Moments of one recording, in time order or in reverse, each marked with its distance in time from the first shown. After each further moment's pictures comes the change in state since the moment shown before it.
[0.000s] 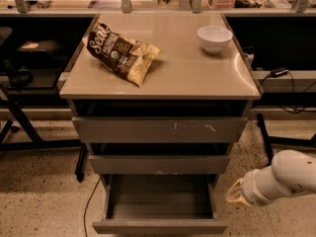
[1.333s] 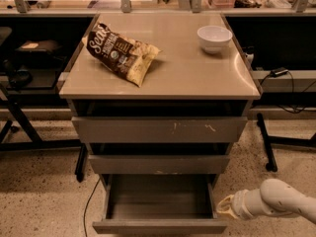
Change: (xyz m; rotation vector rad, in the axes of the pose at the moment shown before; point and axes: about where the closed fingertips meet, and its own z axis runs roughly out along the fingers) arm 0.065 -0.019 0.160 -0.003 -0.168 0.131
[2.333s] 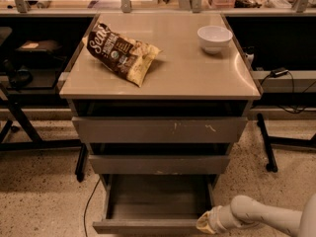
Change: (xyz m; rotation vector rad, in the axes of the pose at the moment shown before) arm 0.024 0.037 0.146 -0.110 -0.011 -0.065
